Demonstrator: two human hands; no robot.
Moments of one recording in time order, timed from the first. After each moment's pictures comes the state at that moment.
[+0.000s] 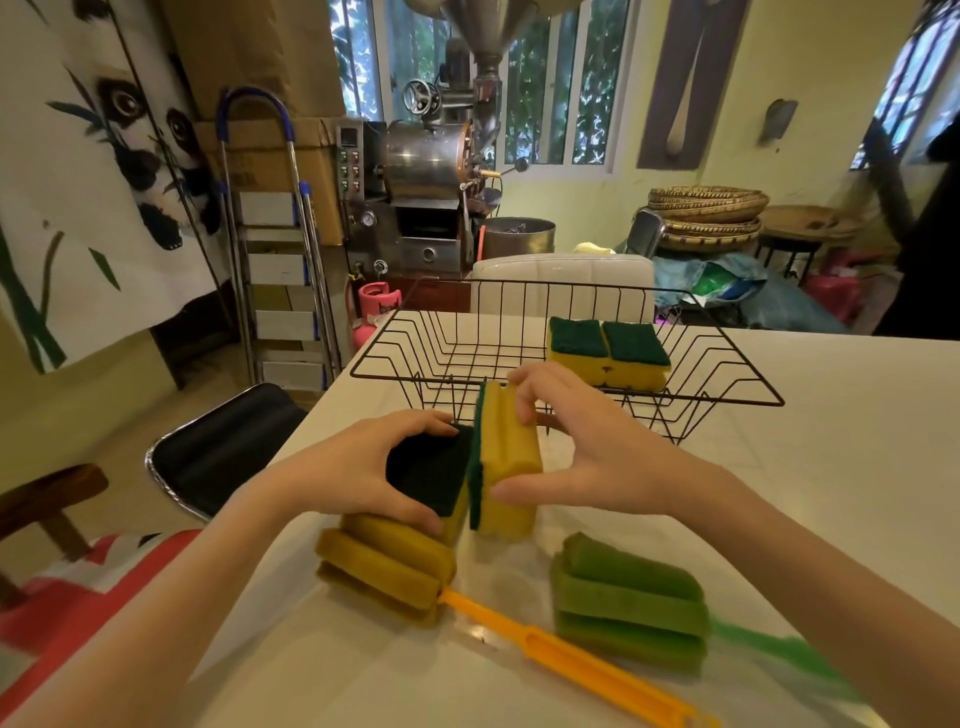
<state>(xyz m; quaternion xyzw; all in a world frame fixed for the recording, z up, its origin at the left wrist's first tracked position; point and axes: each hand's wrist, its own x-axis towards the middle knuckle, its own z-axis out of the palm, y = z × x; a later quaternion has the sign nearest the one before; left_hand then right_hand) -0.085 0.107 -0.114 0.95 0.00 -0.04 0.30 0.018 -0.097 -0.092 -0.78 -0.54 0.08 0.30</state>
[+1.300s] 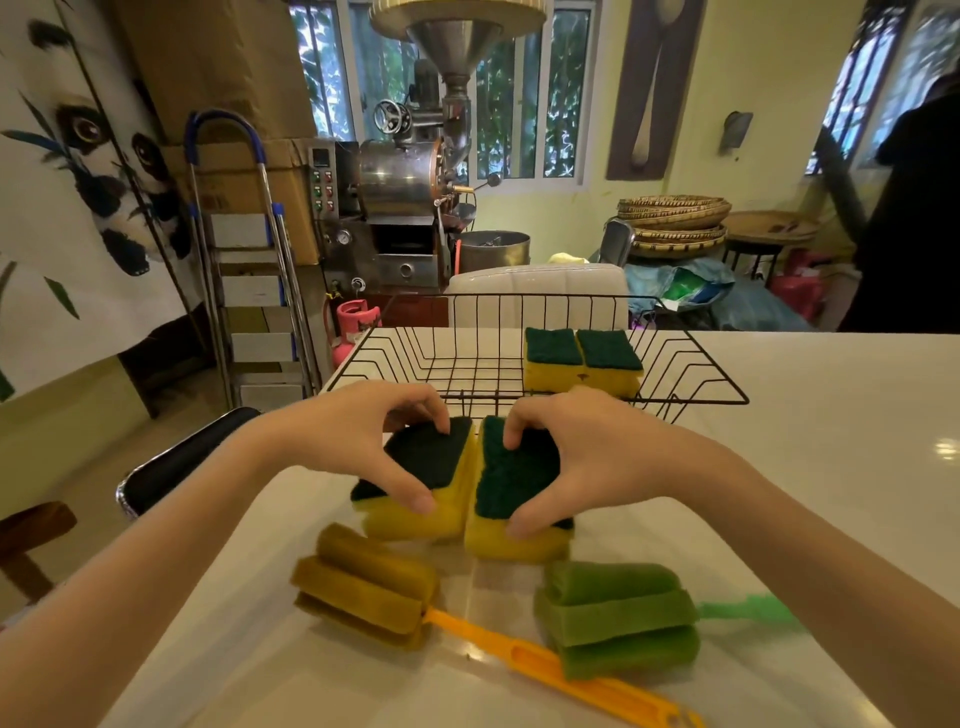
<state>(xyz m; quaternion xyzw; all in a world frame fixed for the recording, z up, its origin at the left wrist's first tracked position) -0.061 0.112 -0.073 0.96 -0.04 -0.10 0.28 0.016 -0.107 -0.066 -0.84 -0.52 0.10 0.13</state>
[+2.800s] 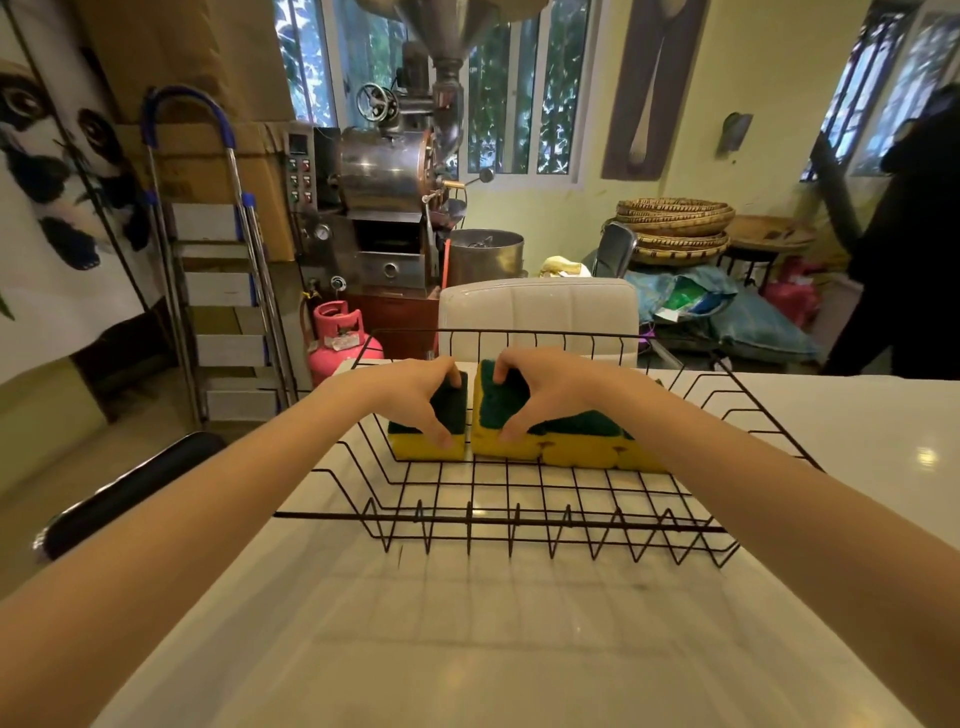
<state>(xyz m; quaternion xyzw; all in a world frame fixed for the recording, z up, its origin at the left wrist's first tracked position) 0.120 0.177 -0.087 0.98 0.04 -0.11 0.13 0.202 0.015 -0.082 -0.87 -0.46 0.12 0.12</state>
